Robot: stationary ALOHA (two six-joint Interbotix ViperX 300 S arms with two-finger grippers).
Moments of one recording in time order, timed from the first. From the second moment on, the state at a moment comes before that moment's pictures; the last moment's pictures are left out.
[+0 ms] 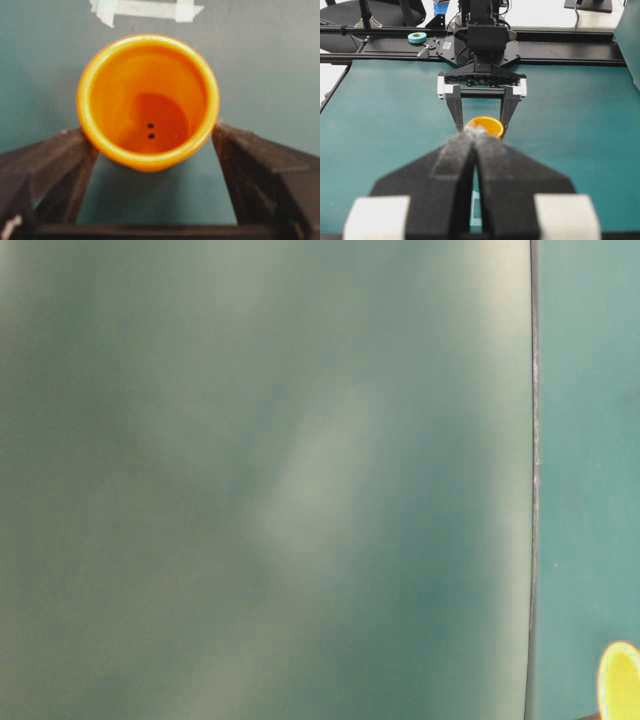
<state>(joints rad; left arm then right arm) 0.03 0.00 1.13 0.02 -0.62 -0.03 0.00 -0.96 1.11 0.00 -0.15 0.00</state>
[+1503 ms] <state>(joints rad) 0.03 0.05 1.09 0.02 -0.73 0.06 0.00 -0.96 1.11 0.00 -0.15 0.00</state>
